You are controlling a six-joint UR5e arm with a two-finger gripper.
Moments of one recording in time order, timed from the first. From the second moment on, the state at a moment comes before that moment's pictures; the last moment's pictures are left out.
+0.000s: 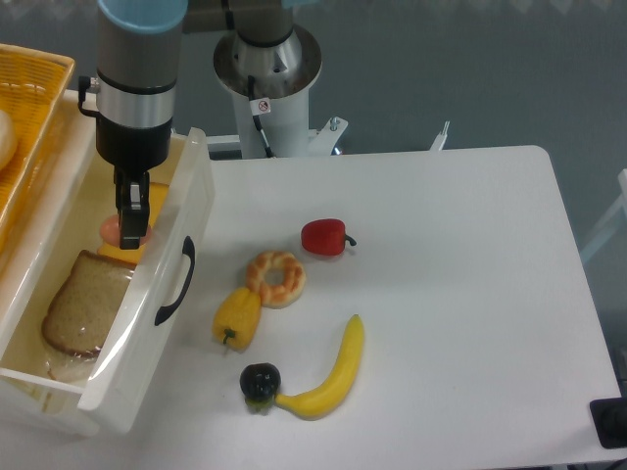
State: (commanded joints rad) arm 2.12 -1.65 -1.60 -1.17 1.28 1.43
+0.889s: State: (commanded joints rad) arm 2.10 -1.68 -1.62 -1.20 1.28 1.55
